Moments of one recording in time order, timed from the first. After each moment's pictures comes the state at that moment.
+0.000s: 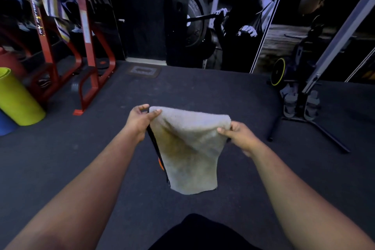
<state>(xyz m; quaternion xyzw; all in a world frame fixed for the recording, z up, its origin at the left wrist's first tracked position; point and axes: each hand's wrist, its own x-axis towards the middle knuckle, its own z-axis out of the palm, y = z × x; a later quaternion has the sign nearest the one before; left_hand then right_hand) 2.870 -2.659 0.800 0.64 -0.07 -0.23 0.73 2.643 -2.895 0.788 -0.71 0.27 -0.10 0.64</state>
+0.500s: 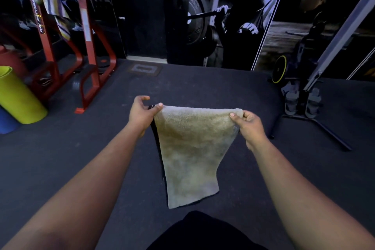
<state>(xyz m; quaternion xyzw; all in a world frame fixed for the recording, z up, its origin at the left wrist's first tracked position) 2.875 -2.655 0.801 0.77 -0.11 -0.14 0.61 2.644 -2.906 0.789 -0.63 0.34 -0.28 0.65</state>
